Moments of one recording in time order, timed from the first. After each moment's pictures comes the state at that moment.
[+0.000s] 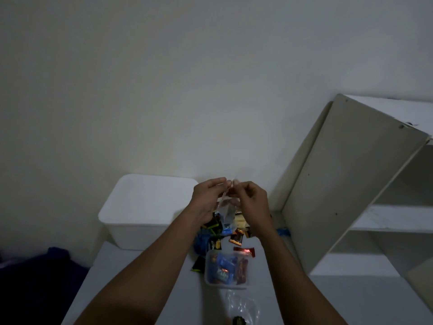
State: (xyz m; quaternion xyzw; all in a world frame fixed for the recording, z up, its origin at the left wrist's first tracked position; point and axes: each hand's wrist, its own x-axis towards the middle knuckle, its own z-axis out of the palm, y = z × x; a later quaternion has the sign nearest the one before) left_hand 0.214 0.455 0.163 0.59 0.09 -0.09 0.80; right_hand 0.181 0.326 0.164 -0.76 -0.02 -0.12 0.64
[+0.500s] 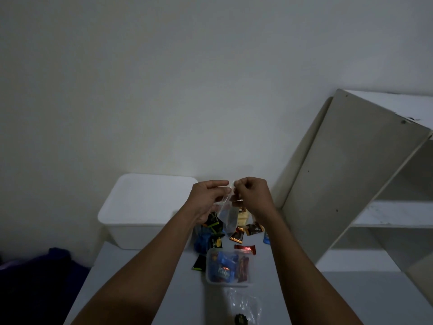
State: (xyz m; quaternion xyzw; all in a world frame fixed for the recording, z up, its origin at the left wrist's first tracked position) left_hand 0.209 0.467 0.162 0.63 0.03 -0.10 0.77; right_hand 0.197 0.319 0.180 -0.77 0.03 -0.03 0.63
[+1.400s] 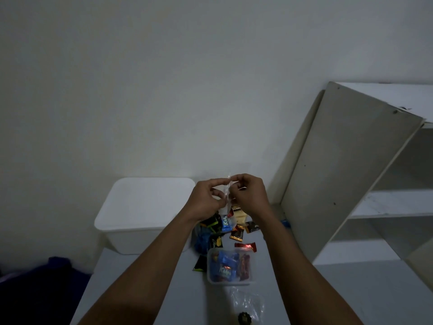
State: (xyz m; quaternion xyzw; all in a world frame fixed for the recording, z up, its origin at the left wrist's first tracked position) left_hand 0.207 0.468 0.161 0.80 -0.11 -0.02 0.58; right_hand 0.205 0.319 0.168 -0.82 0.03 -0.08 0.57
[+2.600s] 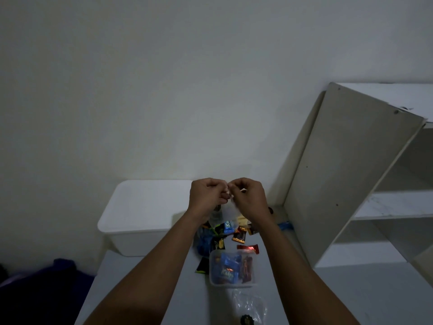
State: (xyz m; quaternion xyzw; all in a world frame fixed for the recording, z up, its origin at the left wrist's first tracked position) left_hand 0.211 0.449 0.171 0.69 0.06 0.00 0.72; right_hand 0.204 0.322 0.163 -0.84 -0.02 -0.14 0.52
